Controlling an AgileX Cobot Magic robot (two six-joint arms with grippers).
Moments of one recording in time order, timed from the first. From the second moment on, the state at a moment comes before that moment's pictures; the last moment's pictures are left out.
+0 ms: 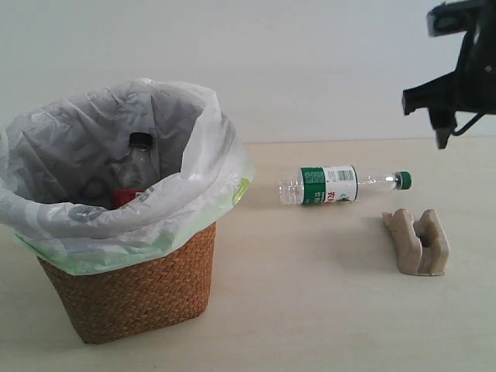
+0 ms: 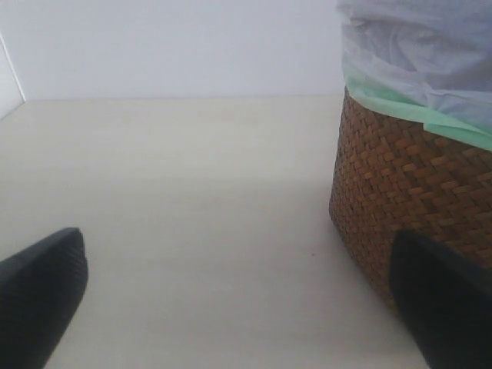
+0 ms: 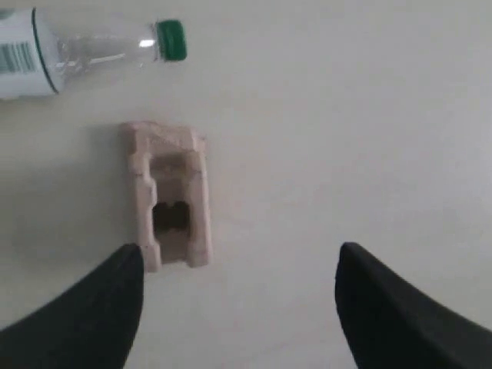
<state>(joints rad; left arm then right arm) 0.07 0.00 0.00 -0.02 0.31 0.06 0.26 1.69 -1.50 -0.34 1.13 0.40</state>
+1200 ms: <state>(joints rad) 0.07 0.00 0.00 -0.02 0.31 0.06 0.19 1.95 -1.30 -0.09 0.71 0.29</state>
